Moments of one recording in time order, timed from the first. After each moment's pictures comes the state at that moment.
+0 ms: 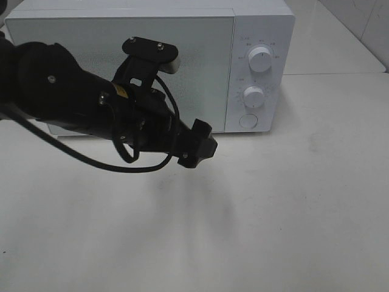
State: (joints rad) left arm -0.77 1.70 -0.96 -0.44 0.14 0.35; right arm 0.08 0.00 -0.51 -0.11 1.03 0.08
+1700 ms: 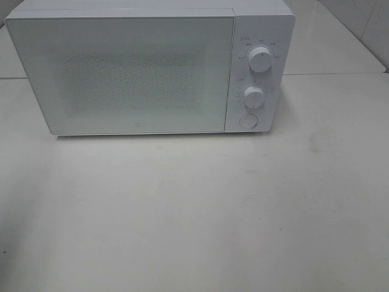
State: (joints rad) left arm -0.03 0.78 -0.66 -0.06 1.02 0.04; right arm 0.08 0.00 -0.51 -0.11 1.03 0.08
